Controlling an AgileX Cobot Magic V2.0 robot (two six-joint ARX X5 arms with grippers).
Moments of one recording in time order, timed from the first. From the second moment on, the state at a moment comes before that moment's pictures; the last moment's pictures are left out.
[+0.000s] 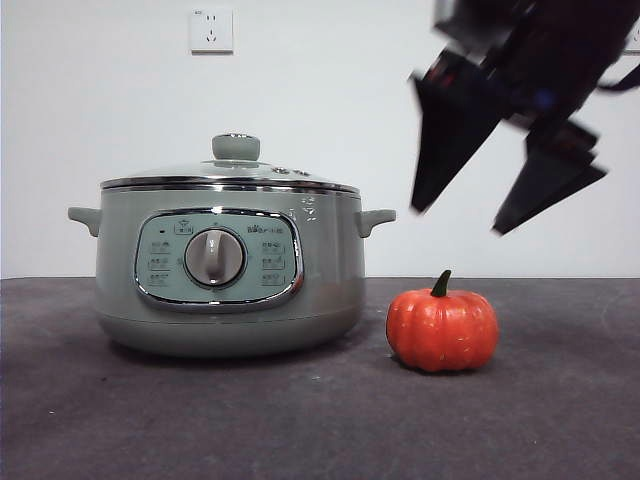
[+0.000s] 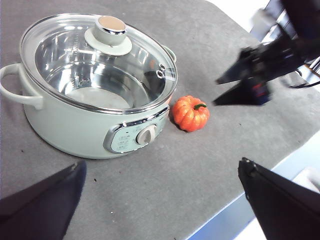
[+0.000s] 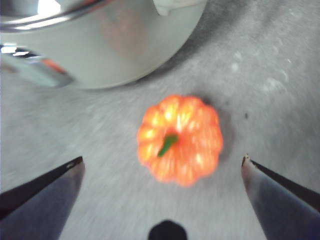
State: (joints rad) left arm 0.04 0.50 0.85 -0.94 0.70 0.06; right arm 0.48 1.43 1.04 -0.61 -0.18 -0.10
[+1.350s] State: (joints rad) left arm 0.04 0.53 0.85 -0.88 0.65 0.06; right arm 0.54 1.63 1.04 -0.54 -0.07 -0.10
